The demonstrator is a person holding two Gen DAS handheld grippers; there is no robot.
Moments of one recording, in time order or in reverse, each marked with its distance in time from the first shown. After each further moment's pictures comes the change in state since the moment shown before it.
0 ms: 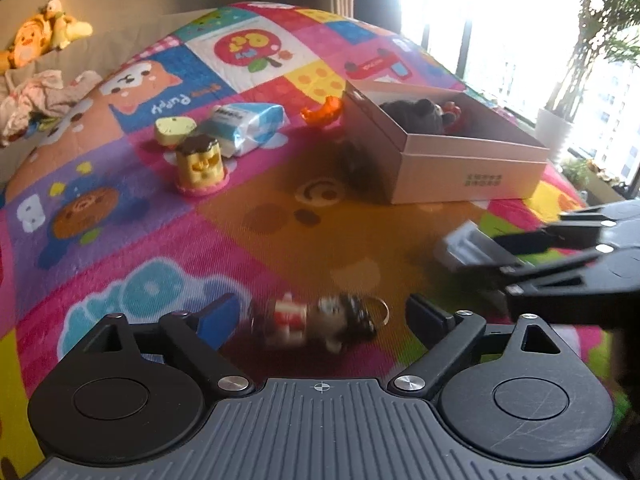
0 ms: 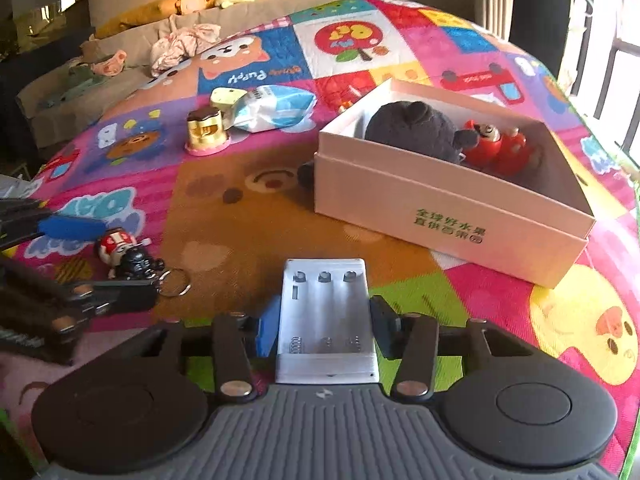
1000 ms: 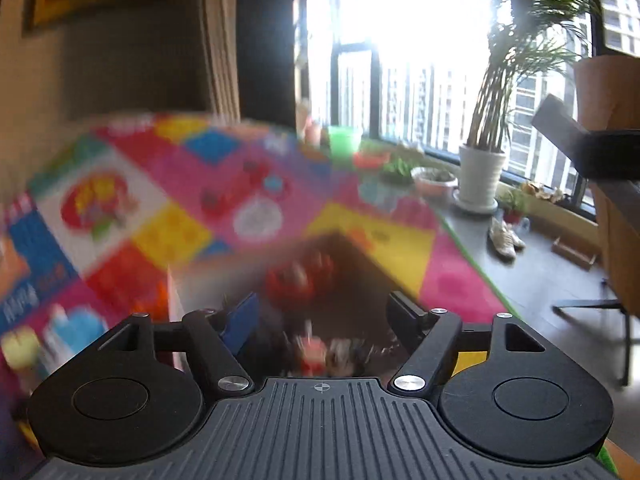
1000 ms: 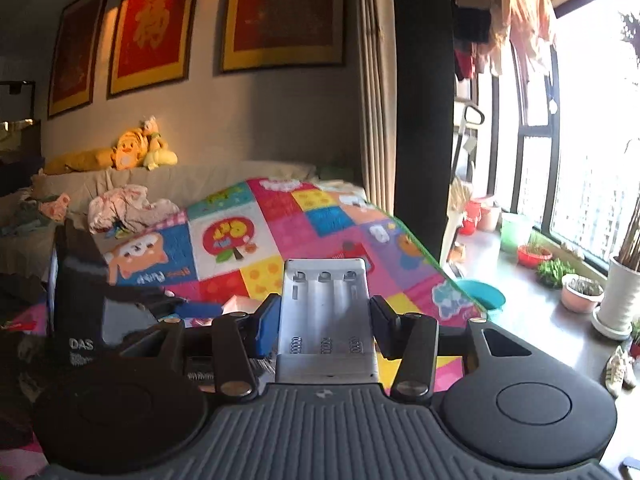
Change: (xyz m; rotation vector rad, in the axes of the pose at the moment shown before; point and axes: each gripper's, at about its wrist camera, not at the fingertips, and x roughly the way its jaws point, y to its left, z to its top) left arm 0.067 -0.124 0.135 0.178 -0.201 -0.205; right arm -0.164 -0.131 0.056 0.105 -0.440 -0.199
